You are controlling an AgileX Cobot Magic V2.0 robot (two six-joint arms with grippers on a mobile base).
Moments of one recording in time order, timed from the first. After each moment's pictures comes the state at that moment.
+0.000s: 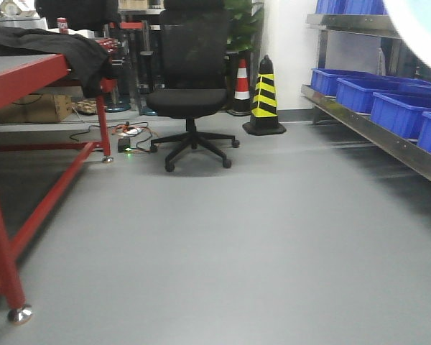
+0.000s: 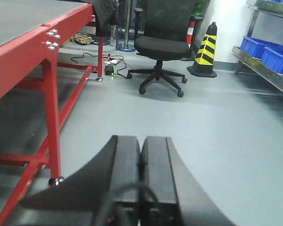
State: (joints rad) left arm -0.02 -0.01 0.03 -0.13 0.05 0.16; right arm 0.03 0.19 -0.33 0.16 0.18 -0.07
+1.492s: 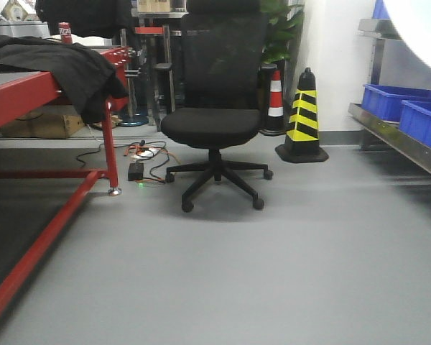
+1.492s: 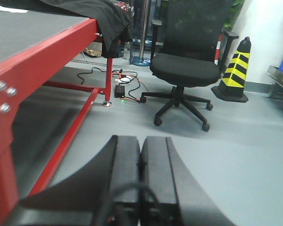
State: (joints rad) left arm -0.02 -0.01 0.03 -0.13 0.05 0.16; right arm 0.03 0.19 -0.33 0.16 0.18 -0.07
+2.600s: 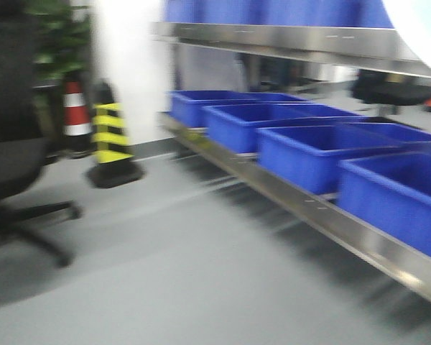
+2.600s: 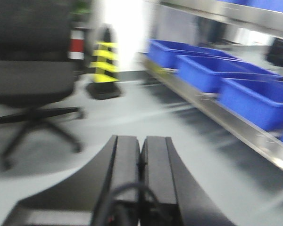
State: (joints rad) left arm -0.02 -0.01 0.03 -0.13 0.05 0.16; right arm 0.03 0.19 -0.33 0.16 0.18 -0.07
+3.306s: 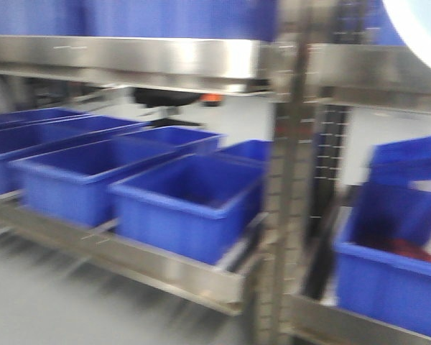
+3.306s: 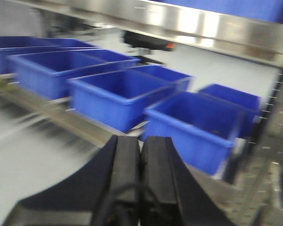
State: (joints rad) left arm -0.02 -0.01 0.03 -0.13 0.05 0.16; right arm 0.03 0.19 -0.33 0.16 0.18 -0.07
